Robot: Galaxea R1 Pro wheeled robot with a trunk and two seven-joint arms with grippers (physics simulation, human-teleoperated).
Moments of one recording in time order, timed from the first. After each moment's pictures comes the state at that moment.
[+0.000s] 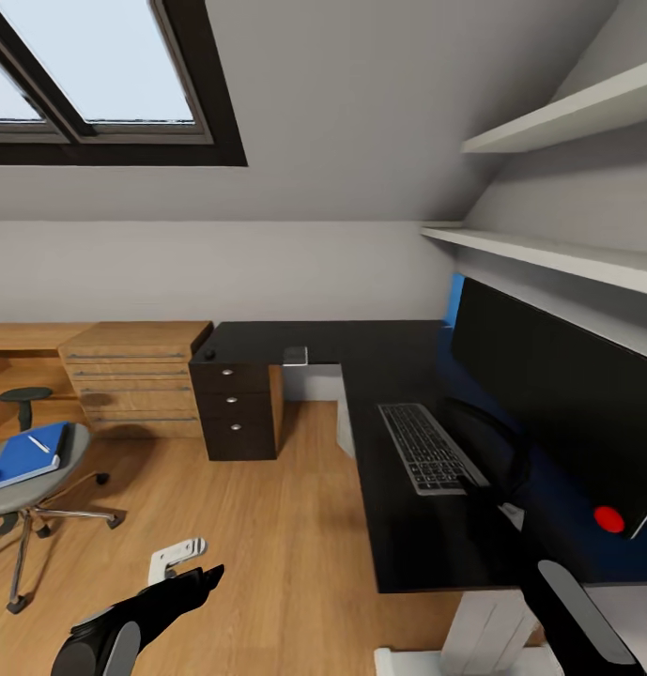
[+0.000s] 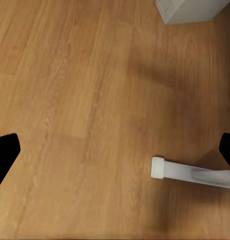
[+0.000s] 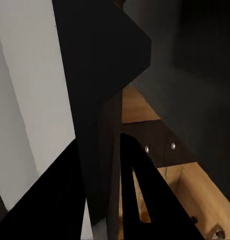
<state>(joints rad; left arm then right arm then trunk) -0.03 -0.06 0.14 -1.57 0.28 0.79 0.03 -0.29 -0.22 0.05 -1.13 -1.78 0.18 0.02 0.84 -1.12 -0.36</state>
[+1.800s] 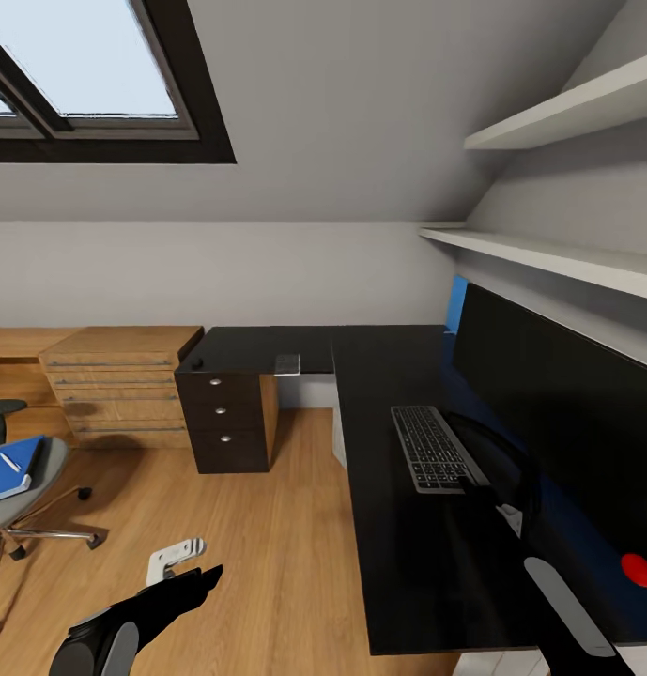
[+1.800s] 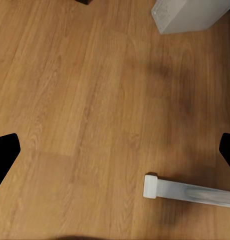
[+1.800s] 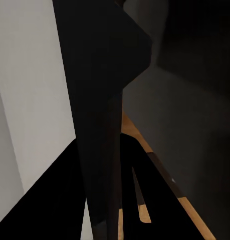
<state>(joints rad) -0.03 -0.06 0.14 -1.57 0.28 0.79 0.03 -0.31 -0.18 0.05 -1.09 -1.73 0.08 0.02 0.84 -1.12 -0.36</state>
